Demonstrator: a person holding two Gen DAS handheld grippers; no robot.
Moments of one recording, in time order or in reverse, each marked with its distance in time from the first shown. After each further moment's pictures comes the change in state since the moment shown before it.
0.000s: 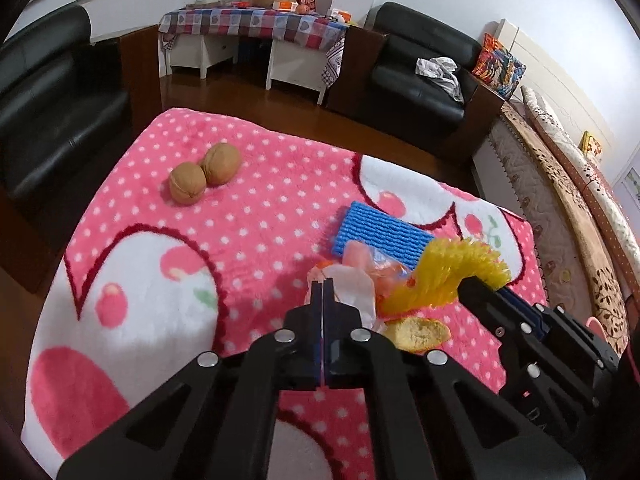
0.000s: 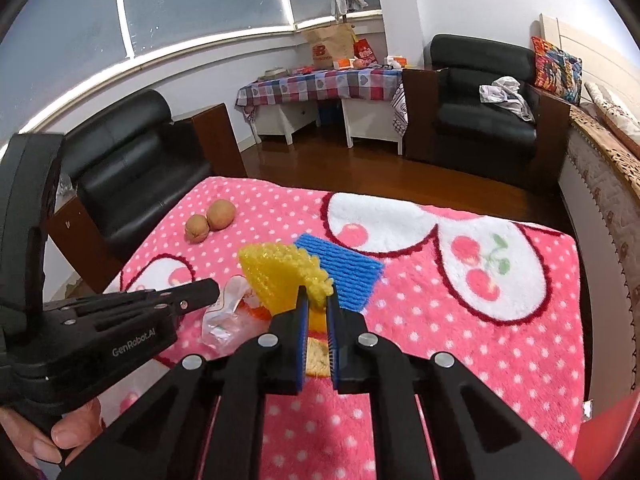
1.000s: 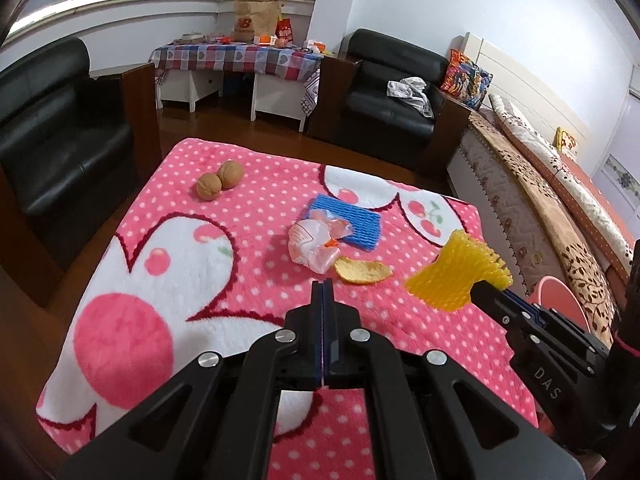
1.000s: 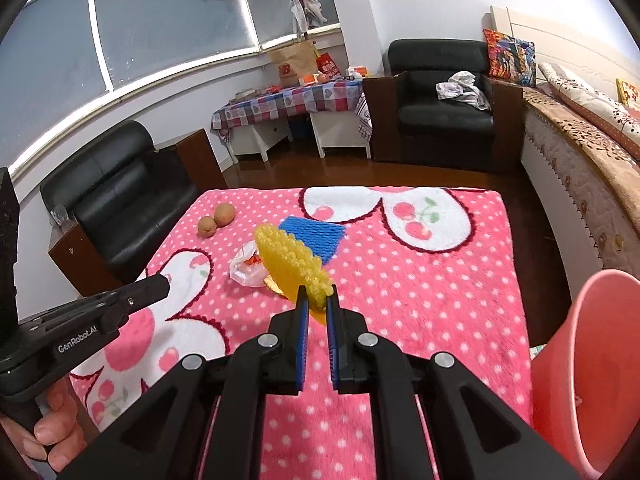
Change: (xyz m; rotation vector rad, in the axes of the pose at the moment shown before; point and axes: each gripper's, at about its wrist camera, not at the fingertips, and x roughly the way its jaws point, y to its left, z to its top) left arm -0.099 -0.019 -0.052 0.080 -0.114 -0.034; right arm -0.112 -0.001 -0.046 0.119 -0.056 -0.069
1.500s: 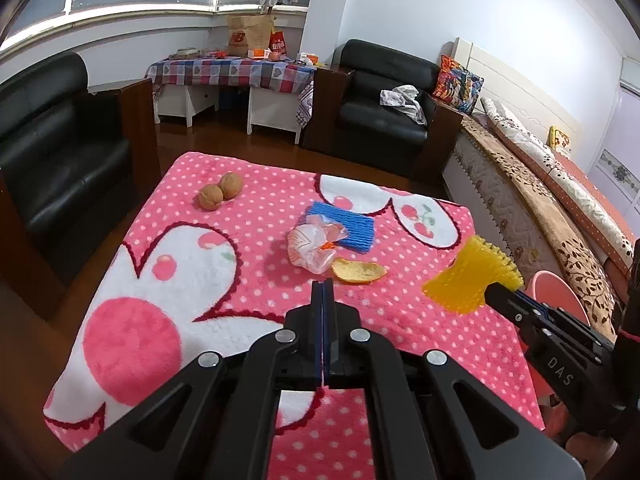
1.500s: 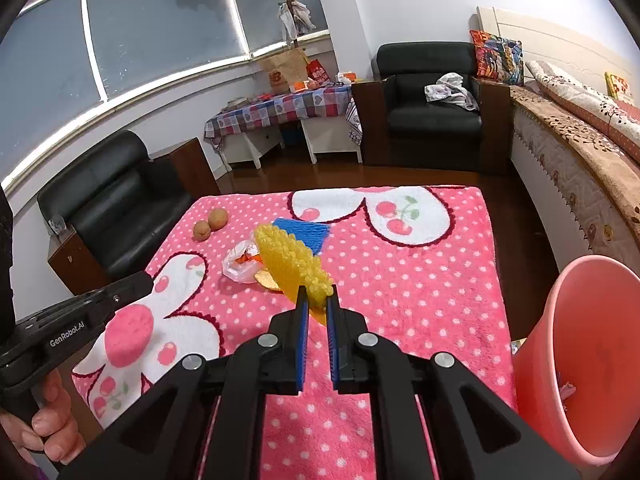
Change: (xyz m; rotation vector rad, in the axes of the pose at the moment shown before) left arm -0.013 0.002 -0.006 0.028 -0.039 -0.003; right arm -0.018 -0.012 -0.007 0.032 -0.020 -0.014
